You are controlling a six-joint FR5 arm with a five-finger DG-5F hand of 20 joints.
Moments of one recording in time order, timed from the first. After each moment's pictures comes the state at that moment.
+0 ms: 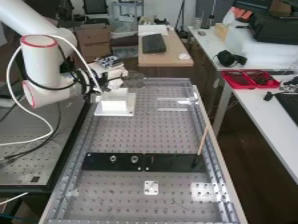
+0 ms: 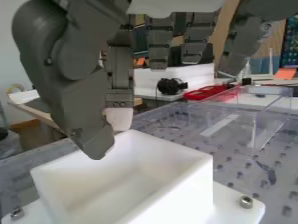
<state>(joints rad) 1.54 -1.94 -1.94 -2.66 -2.41 -0.86</state>
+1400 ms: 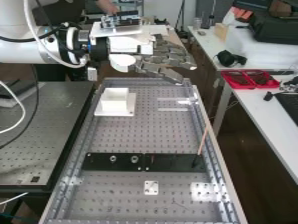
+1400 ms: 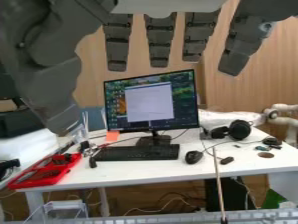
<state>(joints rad) 1.44 -1.77 -1.72 -2.85 -1.77 -0.67</state>
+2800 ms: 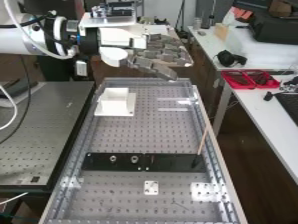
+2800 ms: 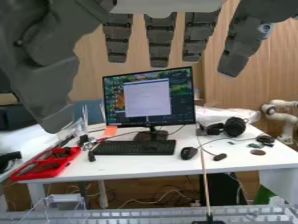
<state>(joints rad) 1.40 -1.74 -1.67 -2.97 -1.81 -0.70</state>
